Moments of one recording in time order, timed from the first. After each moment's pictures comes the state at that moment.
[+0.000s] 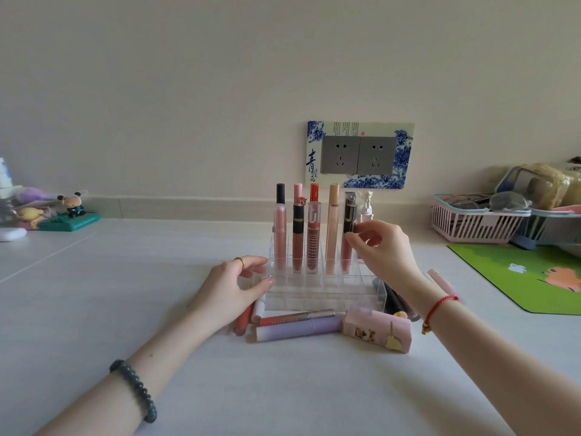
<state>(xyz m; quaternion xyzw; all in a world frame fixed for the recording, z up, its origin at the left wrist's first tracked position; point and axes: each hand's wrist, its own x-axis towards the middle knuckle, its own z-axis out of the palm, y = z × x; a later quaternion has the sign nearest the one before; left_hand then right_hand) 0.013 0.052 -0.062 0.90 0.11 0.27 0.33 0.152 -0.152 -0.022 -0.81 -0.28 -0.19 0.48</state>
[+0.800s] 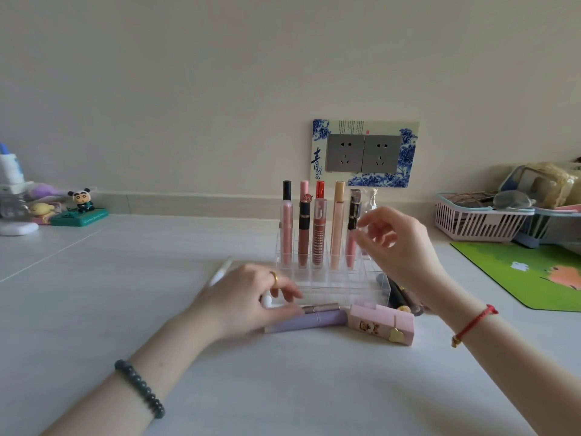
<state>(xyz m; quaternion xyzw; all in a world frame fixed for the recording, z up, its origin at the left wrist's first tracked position) -0.018 0.024 -0.036 0.96 -0.07 0.20 0.16 0.111 -0.172 -0.001 -0.77 -0.39 -0.22 0.46</state>
